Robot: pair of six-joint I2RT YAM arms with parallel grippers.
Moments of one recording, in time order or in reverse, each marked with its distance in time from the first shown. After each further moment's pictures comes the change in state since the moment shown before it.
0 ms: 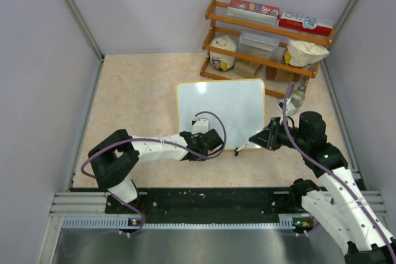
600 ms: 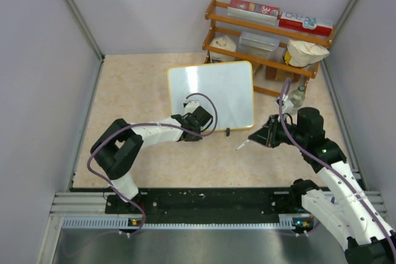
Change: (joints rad) left arm 0.232 0.066 0.066 0.079 0.040 0.181; right arm 0.000 0.065 0.034 -0.007 0.003 -0.023
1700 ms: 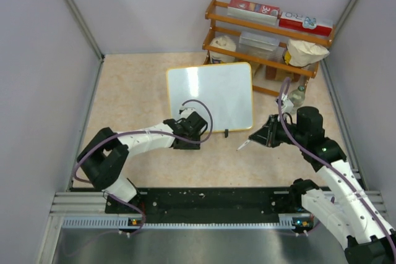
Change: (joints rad) left arm -0.027 -0.171 -0.097 -0.115 0.093 -0.020; right arm 0.000 0.010 0.013 -0.032 0.012 -0.009
